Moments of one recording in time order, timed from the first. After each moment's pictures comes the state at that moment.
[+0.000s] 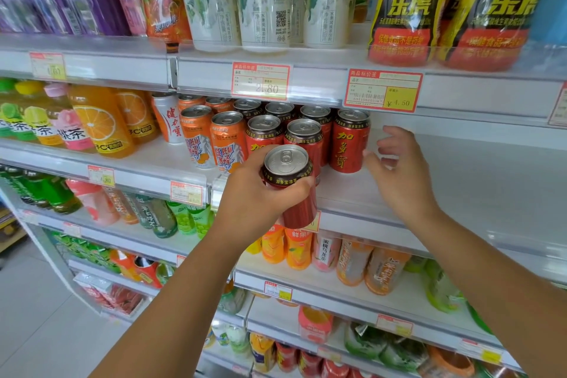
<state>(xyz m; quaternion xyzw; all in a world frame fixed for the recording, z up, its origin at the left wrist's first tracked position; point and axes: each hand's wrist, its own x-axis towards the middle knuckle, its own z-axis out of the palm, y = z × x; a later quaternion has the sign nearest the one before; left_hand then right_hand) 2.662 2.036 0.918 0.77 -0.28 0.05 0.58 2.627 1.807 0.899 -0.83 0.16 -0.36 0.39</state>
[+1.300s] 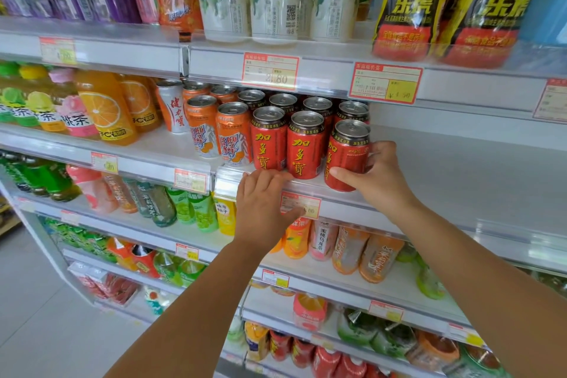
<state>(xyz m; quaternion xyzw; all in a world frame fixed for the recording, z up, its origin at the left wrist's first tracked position) 2.695 2.026 0.821 0.88 -0.30 0.24 0.28 2.629 1.825 0.883 -0.83 0.18 -0.25 0.46</state>
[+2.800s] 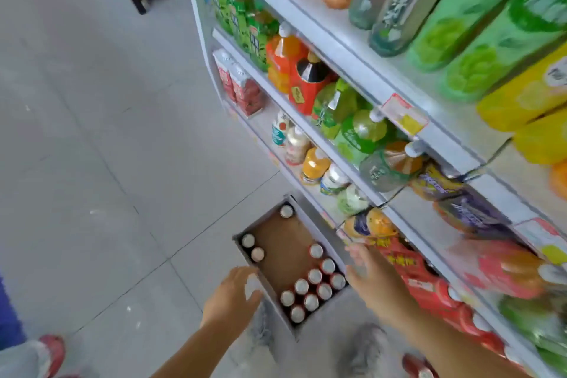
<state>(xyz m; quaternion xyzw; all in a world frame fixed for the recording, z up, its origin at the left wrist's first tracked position) 2.541 2.378 0.445 0.86 0.23 -0.30 0.34 2.626 2.114 0.478 -0.90 0.00 0.31 0.32</state>
